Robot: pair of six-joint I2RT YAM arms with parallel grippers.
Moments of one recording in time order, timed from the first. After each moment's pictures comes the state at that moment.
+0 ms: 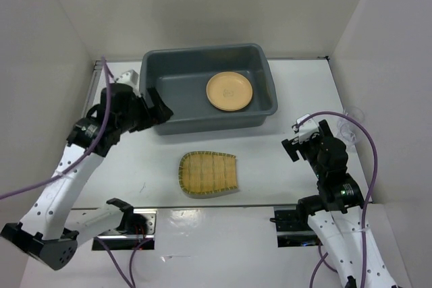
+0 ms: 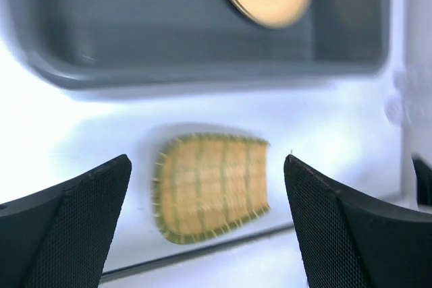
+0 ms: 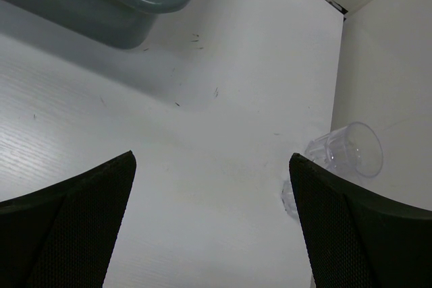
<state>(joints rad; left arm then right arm) -0.36 1.05 1.28 -0.84 -0.04 -0.64 0.21 0.40 0.59 -0.52 0.07 -0.46</state>
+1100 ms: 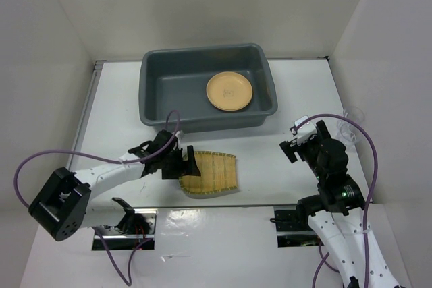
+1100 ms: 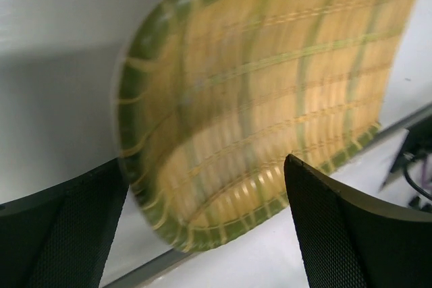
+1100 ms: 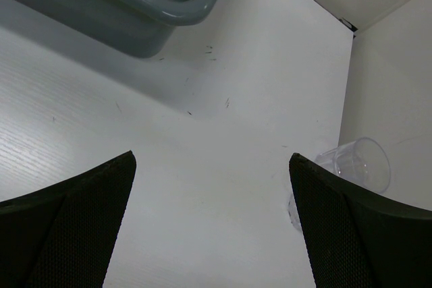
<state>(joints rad) -0.60 1.24 0.54 -0.32 0.24 -0.73 0.24 0.38 0.59 -0.52 0.05 -0.46</state>
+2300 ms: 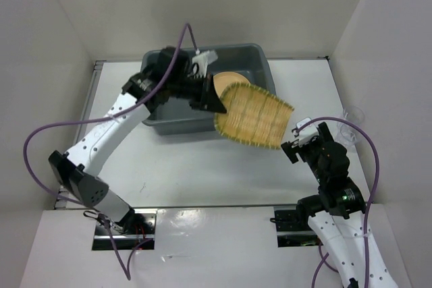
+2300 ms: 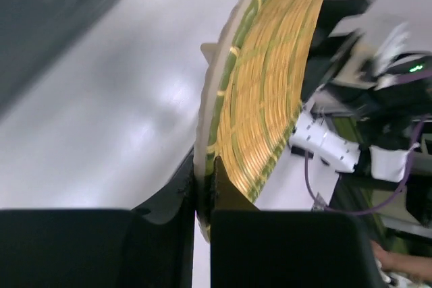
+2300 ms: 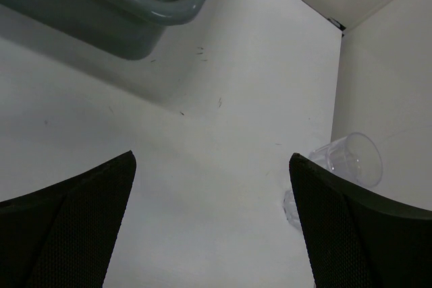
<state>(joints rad) -0.60 1.52 1.64 -0.77 0.61 -0.50 0.25 0.34 0.58 -0.52 0.07 -0.46</state>
